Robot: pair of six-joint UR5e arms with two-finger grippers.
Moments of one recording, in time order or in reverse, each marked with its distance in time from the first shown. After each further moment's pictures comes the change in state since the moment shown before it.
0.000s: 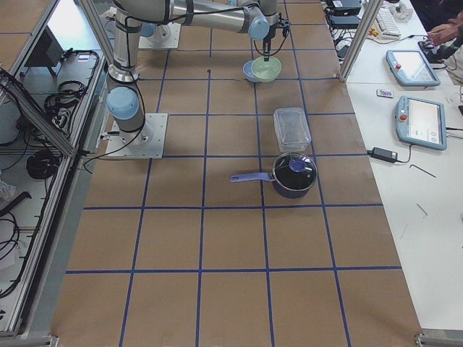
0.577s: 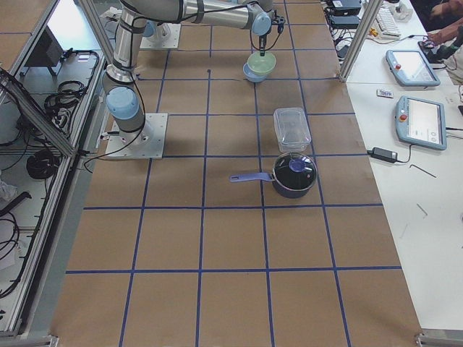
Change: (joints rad) left arm 0.000 0.003 0.005 -0.004 -0.006 0.005; right arm 0.094 0.096 -0.066 -0.004 0.000 0.117
